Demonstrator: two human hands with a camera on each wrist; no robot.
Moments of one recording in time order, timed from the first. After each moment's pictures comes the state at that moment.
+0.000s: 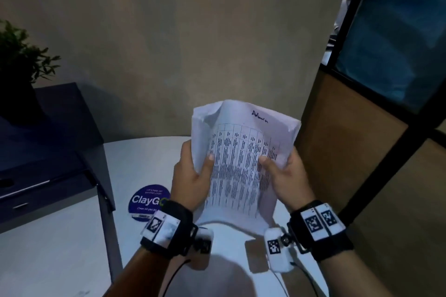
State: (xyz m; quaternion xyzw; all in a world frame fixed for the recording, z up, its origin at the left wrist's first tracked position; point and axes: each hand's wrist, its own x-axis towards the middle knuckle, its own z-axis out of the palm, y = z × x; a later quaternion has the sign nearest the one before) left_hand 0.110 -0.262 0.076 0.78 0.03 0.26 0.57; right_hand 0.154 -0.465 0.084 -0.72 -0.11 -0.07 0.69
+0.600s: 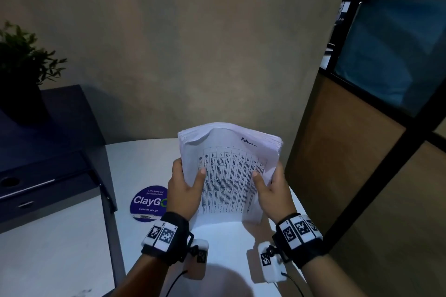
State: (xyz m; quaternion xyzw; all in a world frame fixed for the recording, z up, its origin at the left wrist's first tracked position) left_hand 0.104 -0.248 0.039 0.74 0.10 0.24 0.62; right_hand 0.139 -0.451 0.049 -0.78 -0.09 -0.07 0.61
